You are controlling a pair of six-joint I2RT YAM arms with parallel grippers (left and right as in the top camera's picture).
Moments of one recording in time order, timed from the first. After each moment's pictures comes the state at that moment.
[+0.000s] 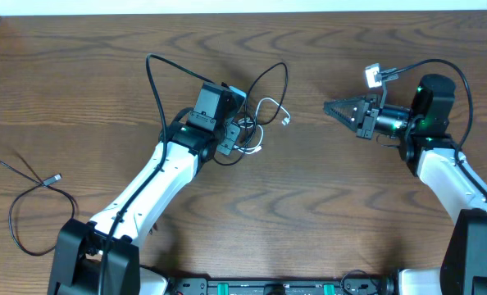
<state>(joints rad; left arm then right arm) -0.41 1.55 1.04 -0.48 -0.09 0.11 -0.06 1.57 0.82 0.31 -1.29 0.39</state>
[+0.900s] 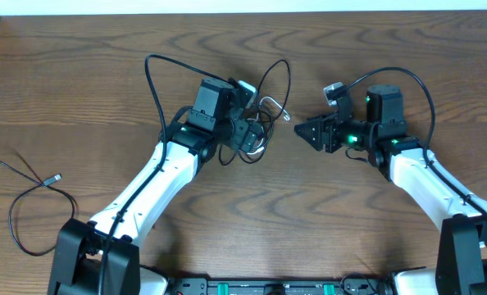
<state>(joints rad) -0.41 1.55 1.04 -0.38 0.09 0.10 0.18 1.57 0.83 -0.02 -0.76 0.12</state>
